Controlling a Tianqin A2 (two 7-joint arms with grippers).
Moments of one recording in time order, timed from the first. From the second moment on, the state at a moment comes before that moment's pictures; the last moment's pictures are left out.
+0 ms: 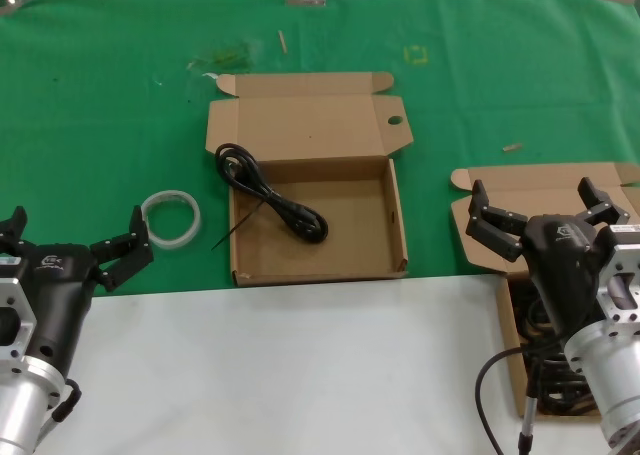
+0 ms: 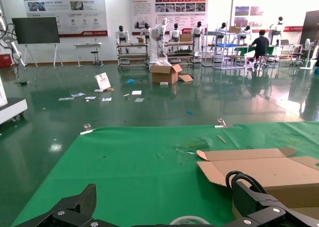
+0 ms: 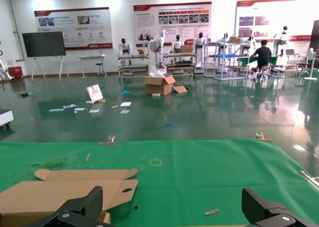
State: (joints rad) left arm 0.00 -0.30 1.60 -1.60 -1.80 0.00 0.00; right arm 0.02 0.19 -1.63 1.59 1.83 0.02 -0.03
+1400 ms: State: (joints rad) left arm 0.00 -0.30 1.60 -1.60 -1.80 0.00 0.00; right arm 0.02 0.19 -1.63 1.59 1.83 0.02 -0.03
